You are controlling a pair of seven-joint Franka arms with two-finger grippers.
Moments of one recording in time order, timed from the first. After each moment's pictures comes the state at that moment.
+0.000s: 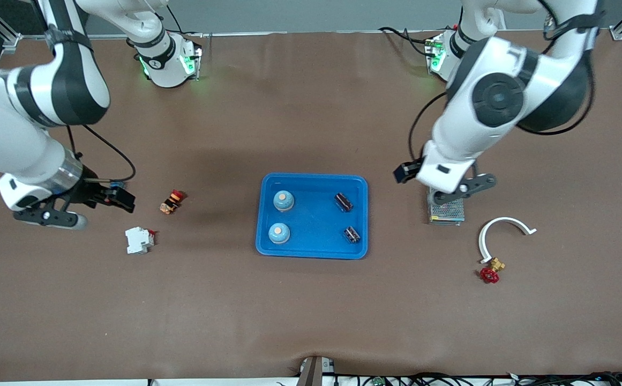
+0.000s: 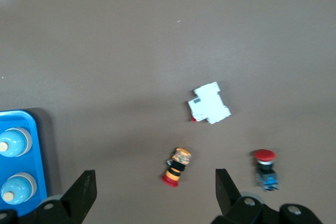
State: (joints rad) left arm -0.38 0.30 -0.12 -1.56 -0.02 1.76 -0.84; right arm 0.11 0.20 0.00 -1.77 0.02 2.02 0.25
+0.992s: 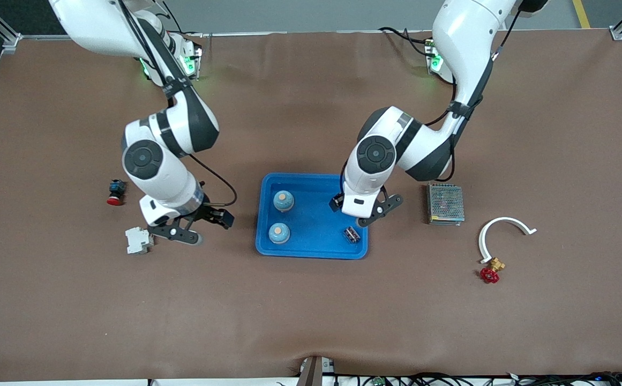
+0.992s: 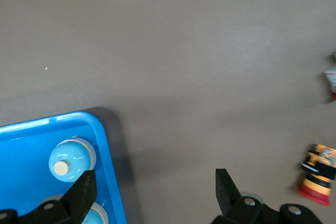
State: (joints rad) left arm -0.53 0.60 -0.11 -1.54 -0.02 2.09 -1.20; right arm 0.40 0.47 0.00 -1.72 0.02 2.25 0.64
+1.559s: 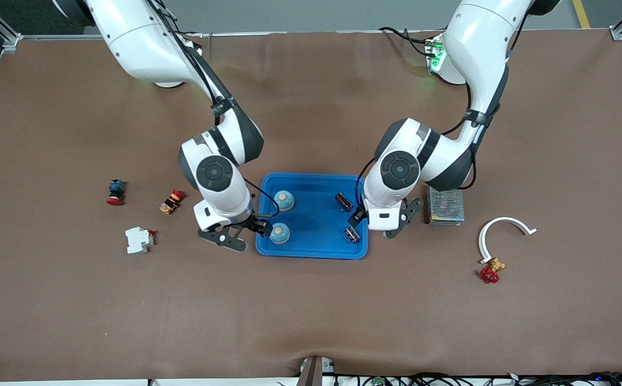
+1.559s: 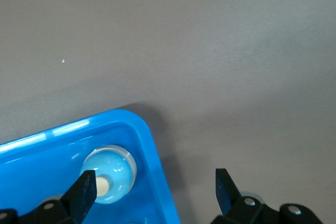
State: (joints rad) left arm -0.49 0.62 -0.10 -1.54 -0.04 2.10 -1.38; right arm 0.52 0.68 0.00 -1.53 -0.06 2.26 0.92
